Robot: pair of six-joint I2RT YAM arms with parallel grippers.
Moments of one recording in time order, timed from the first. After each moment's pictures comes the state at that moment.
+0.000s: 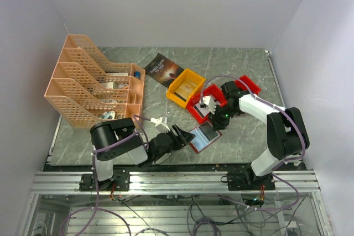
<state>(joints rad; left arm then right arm) -1.14 1.84 0.35 1.19 -0.35 -1.27 0.30 1.62 0.93 -0.70 -0.49 -0.87</state>
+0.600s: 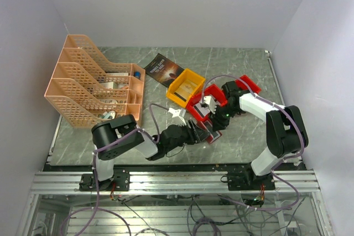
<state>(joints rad) -1.14 1.87 0.55 1.13 -0.17 -1.07 0.28 1.64 0.94 -0.73 -0.56 -0.89</state>
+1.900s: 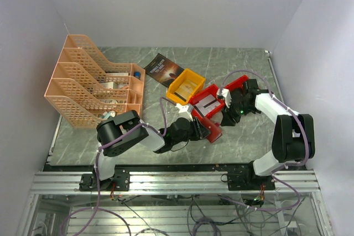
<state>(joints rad) -1.09 1.93 0.73 0.88 -0.10 -1.01 0.05 1.55 0.93 -0.77 -0.71 -0.97</state>
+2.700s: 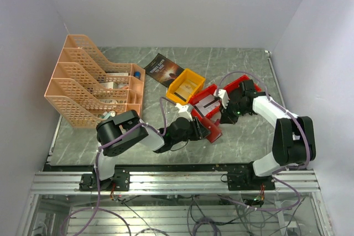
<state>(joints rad) -1.08 1.93 0.73 0.88 -0.08 -1.01 0.10 1.54 0.89 -0.67 -0.65 -0.90</state>
